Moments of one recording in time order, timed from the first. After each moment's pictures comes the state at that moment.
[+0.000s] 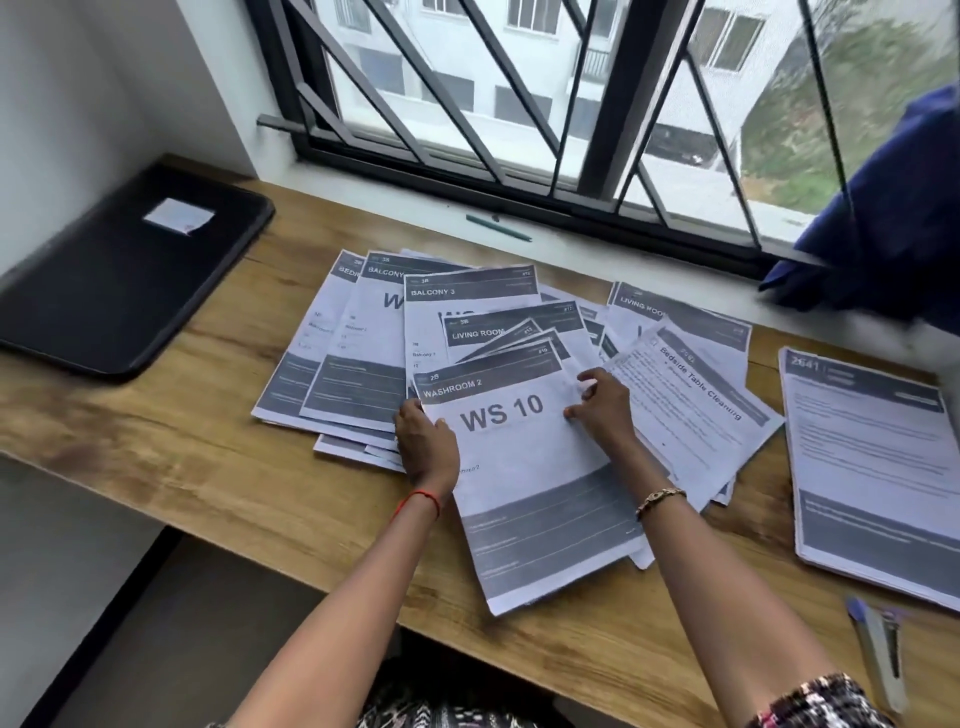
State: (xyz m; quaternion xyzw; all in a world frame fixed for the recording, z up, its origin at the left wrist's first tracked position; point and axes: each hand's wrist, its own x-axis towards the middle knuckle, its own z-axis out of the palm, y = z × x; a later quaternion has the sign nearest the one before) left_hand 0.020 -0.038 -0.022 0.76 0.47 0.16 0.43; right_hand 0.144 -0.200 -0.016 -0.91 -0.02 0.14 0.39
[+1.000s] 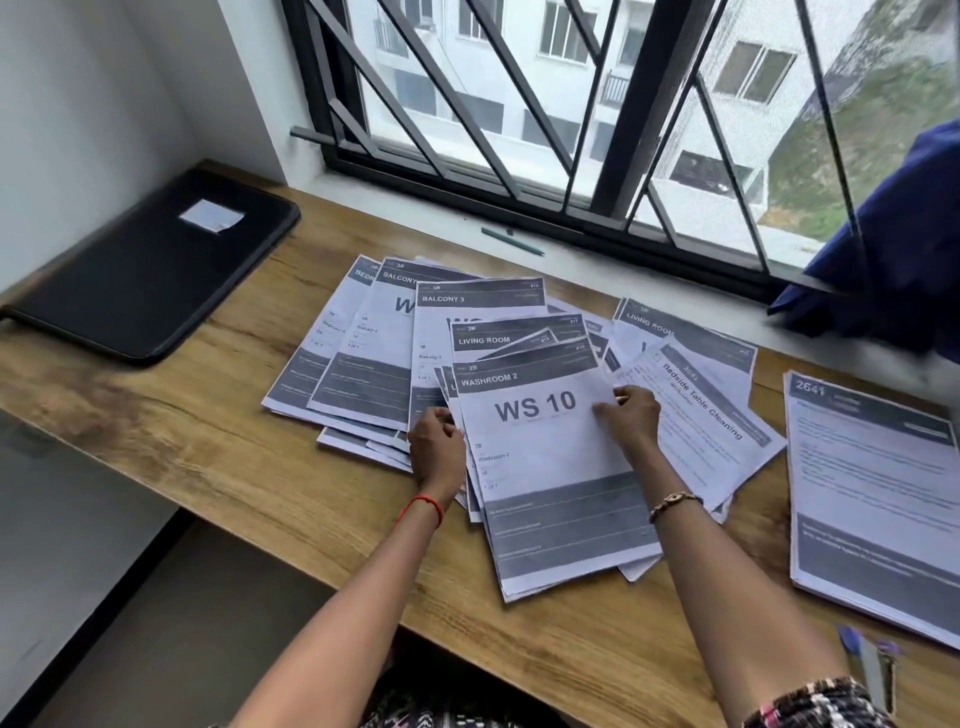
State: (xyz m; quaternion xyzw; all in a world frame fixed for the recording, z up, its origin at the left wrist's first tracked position) left_hand 0.019 -0.048 -0.028 0.75 0.45 0.14 0.47; right_hand 0.154 -0.221 -0.005 -0.89 0.06 0.11 0.43
